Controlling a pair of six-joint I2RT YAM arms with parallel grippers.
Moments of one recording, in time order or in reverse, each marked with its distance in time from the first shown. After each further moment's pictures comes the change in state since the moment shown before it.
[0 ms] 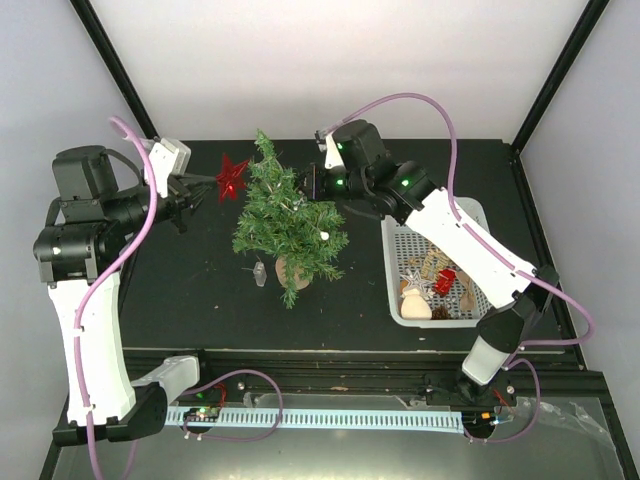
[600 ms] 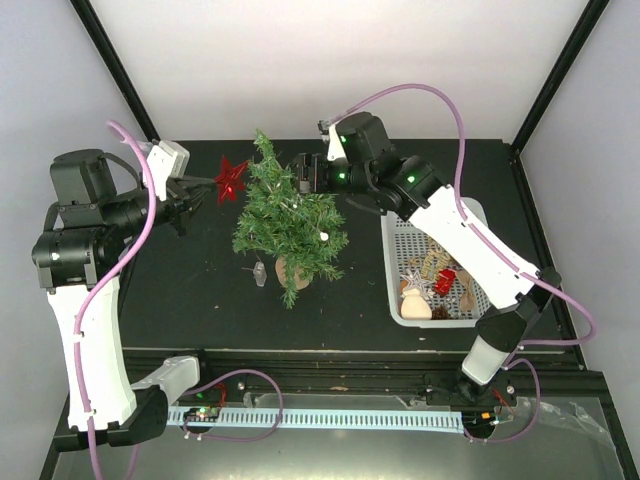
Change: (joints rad) left arm 0.007 -0.020 -0.011 0.000 0.003 0.000; right arm 0.001 0.009 0.059 -0.031 0.051 -0.026
